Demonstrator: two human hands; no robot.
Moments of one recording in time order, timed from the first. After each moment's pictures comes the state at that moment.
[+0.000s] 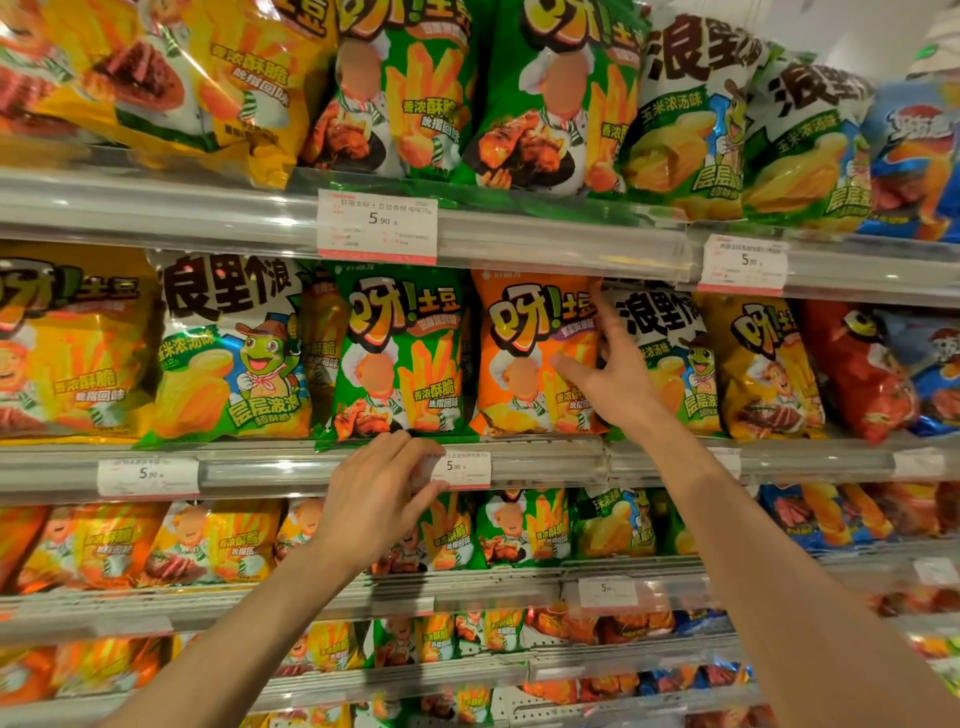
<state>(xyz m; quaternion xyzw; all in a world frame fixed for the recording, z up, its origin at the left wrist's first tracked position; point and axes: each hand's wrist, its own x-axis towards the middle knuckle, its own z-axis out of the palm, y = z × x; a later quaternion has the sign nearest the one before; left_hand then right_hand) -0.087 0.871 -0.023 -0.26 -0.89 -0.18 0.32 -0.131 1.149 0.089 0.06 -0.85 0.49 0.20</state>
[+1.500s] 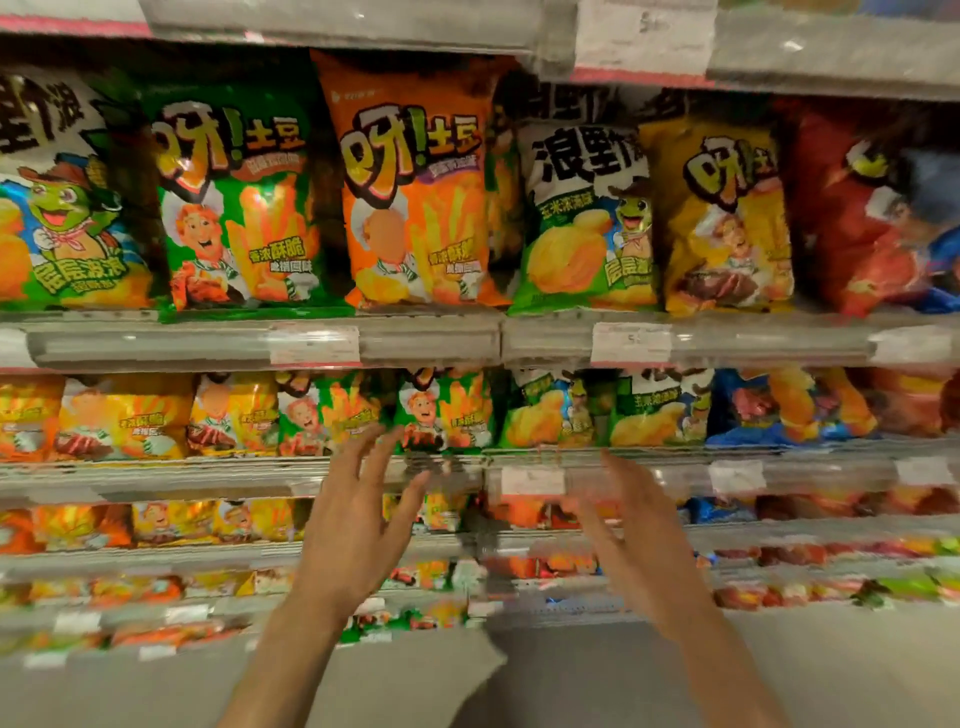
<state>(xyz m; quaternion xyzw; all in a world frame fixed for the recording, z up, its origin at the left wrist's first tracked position) 0.013 1.005 -0.115 -0.08 -0.93 -0.31 0.17 0.036 1.296 -0.120 -0.03 -0.95 0.29 0.04</state>
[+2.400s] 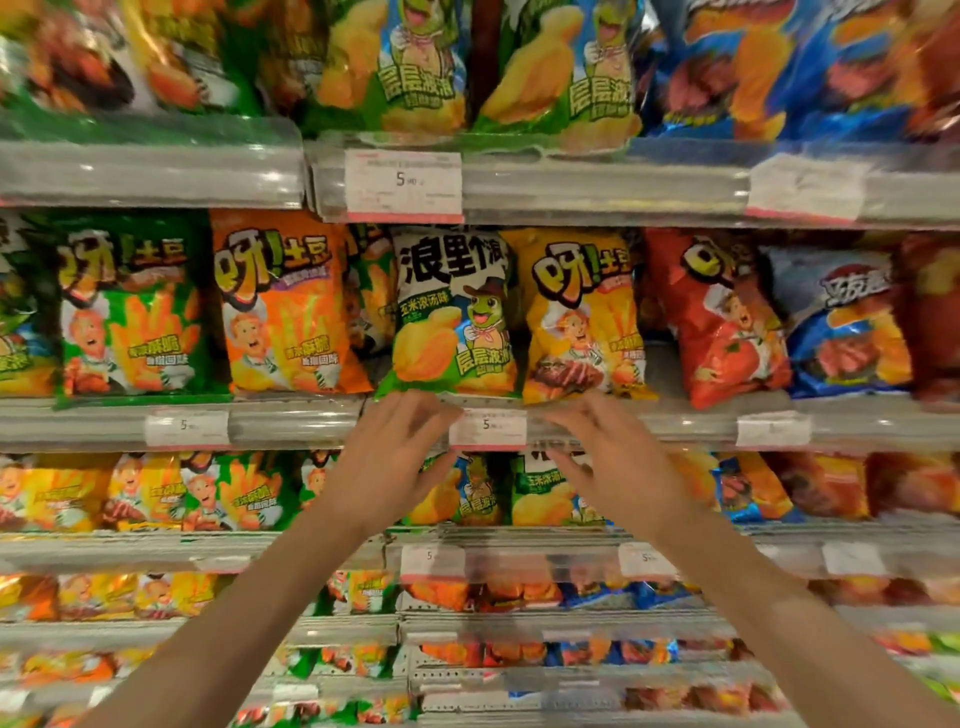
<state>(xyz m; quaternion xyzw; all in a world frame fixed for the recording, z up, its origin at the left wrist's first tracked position) -0.076 1.167 -0.020 -0.29 -0.89 -0.07 0.33 -0.068 1.449 -0.007 0.26 -0.92 0.08 0.27</state>
